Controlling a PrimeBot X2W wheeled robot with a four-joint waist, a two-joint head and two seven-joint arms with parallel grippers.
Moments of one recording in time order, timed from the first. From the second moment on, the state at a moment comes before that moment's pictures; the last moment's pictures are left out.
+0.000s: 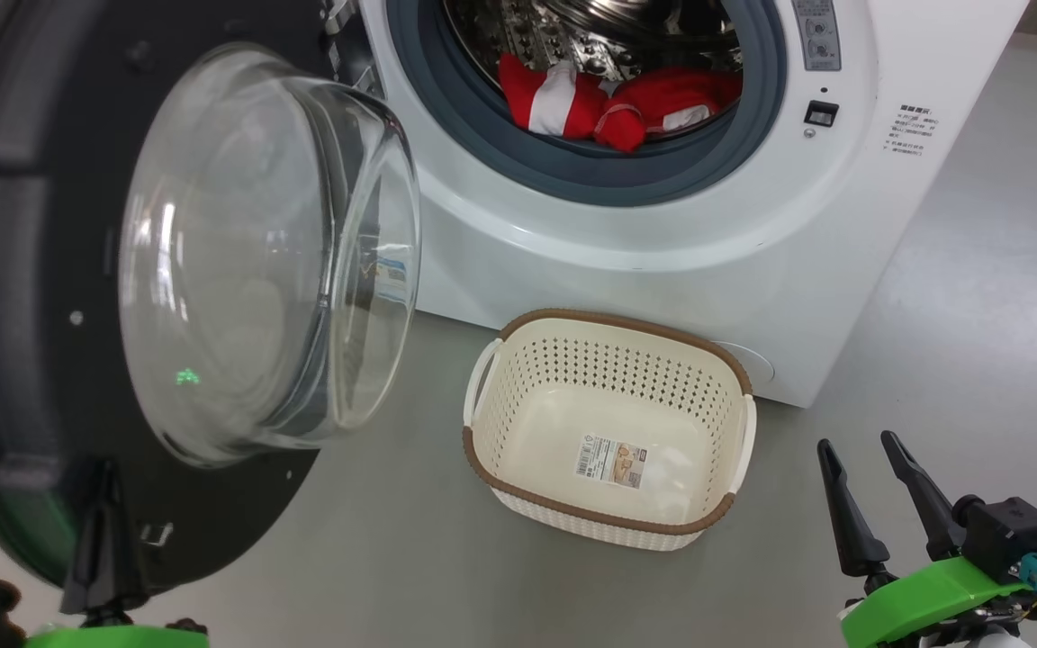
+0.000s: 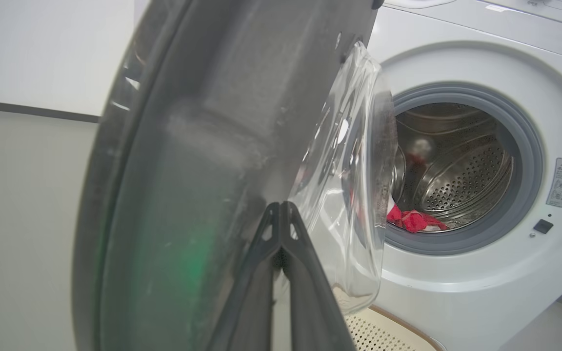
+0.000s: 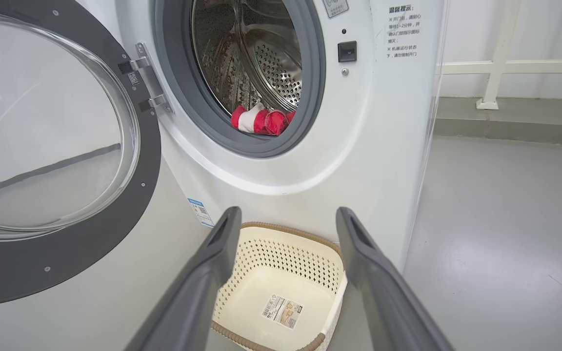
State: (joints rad) left arm -0.03 0.07 0.13 0.11 -0.49 -0.01 -0.26; right arm -0.03 -0.11 0.02 0.30 0.35 0.12 -0.25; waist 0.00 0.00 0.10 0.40
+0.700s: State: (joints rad) left arm -0.25 0.17 0.38 0.39 -0.39 -0.09 -0.26; right arm -0.07 -0.12 0.02 0.29 0.33 0.12 -0.25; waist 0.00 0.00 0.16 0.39
